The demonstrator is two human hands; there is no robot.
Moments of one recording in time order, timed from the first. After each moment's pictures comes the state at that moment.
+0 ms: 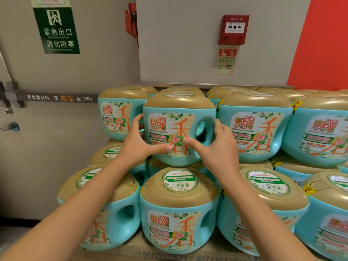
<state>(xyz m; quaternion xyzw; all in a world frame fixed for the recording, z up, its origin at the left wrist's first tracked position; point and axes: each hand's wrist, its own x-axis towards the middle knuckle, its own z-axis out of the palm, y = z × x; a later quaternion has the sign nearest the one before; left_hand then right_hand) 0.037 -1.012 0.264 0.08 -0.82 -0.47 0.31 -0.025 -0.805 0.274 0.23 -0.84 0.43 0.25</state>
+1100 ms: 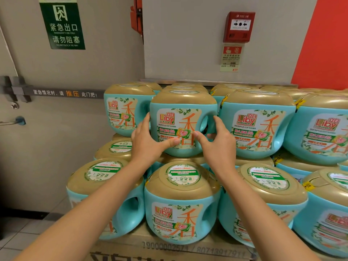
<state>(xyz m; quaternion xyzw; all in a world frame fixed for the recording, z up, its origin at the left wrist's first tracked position) 0.035 -0.982 0.256 0.19 -0.82 -0.39 0.38 -0.021 -0.813 0.272 0.21 -0.82 0.48 0.24</state>
